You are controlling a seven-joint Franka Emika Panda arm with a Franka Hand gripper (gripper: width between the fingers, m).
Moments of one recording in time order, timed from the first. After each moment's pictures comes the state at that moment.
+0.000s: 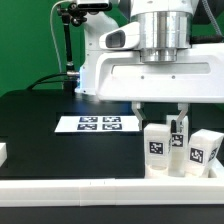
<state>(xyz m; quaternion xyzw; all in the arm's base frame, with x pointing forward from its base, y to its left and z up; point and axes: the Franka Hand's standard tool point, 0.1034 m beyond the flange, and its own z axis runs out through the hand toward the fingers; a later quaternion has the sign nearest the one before) 0.627 0.054 0.086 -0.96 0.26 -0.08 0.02</state>
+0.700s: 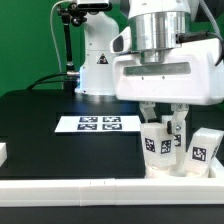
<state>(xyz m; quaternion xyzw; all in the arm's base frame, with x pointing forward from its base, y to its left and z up) 0.627 0.059 0.086 -0.84 0.53 -0.06 0.07</state>
